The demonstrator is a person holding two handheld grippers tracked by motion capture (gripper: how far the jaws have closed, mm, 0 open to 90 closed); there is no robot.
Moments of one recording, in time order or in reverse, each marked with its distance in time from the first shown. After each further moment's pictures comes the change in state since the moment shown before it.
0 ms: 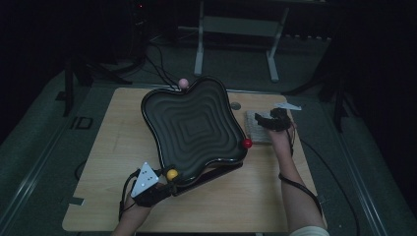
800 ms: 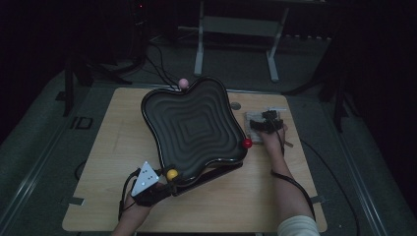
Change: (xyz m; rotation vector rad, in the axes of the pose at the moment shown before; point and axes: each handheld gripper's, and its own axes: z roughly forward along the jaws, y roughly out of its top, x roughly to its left) left arm 0.000 0.001 0.000 0.004 -0.001 -0.008; right arm -0.005 -0.028 0.058 0.161 -0.125 0.026
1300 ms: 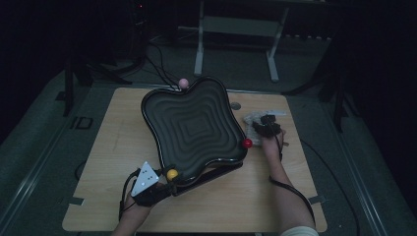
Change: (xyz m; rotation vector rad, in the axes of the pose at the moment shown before) left arm 0.000 0.000 0.000 -0.001 0.001 -0.001; right arm 0.016 -0.010 -0.034 -0.048 0.082 -0.059
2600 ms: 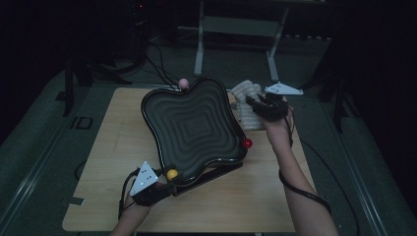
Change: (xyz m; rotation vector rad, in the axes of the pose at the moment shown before) left arm 0.003 -0.001 0.000 -0.008 -0.024 -0.003; right arm 0.070 0.105 -0.143 -0.276 0.199 -0.172
